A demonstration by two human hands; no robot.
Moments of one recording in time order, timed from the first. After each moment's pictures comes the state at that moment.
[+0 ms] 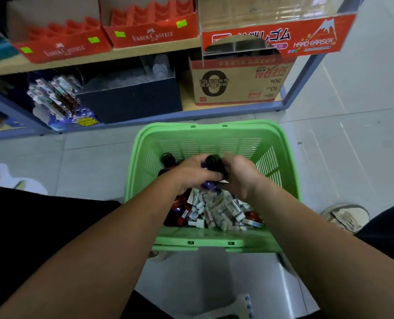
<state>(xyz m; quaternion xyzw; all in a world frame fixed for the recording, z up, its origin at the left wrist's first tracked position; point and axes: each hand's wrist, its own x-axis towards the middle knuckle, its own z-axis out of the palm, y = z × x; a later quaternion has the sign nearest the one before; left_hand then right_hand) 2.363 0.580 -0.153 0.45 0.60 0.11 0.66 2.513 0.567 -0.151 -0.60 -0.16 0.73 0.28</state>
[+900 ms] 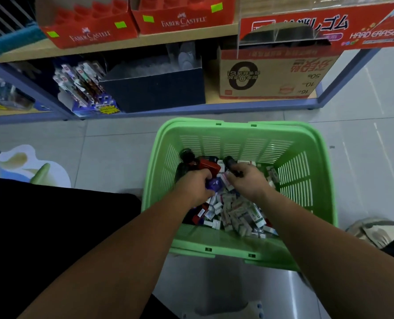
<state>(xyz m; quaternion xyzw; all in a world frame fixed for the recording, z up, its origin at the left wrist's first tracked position) 2.319 0.554 -0.205 0.63 0.68 -0.06 0.38 2.499 0.570 -0.204 -0.67 -0.53 0.51 0.09</state>
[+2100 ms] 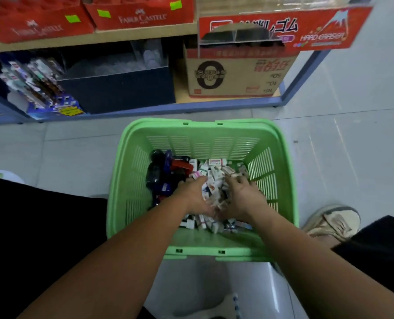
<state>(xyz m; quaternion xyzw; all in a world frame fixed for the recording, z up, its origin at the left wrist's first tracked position) 2.376 0.549 -0.213 0.59 0.63 -0.14 0.48 2.547 0.539 -0.194 -0.65 -0.62 0.38 -0.21</state>
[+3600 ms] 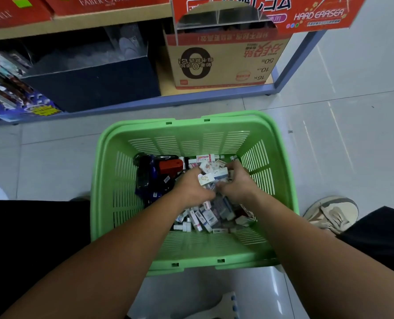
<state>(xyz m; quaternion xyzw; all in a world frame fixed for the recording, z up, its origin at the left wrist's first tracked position) 2.403 0.566 -0.231 0.46 0.66 0.03 0.60 2.563 0.563 -0.224 -0.72 -0.38 0.57 0.09</state>
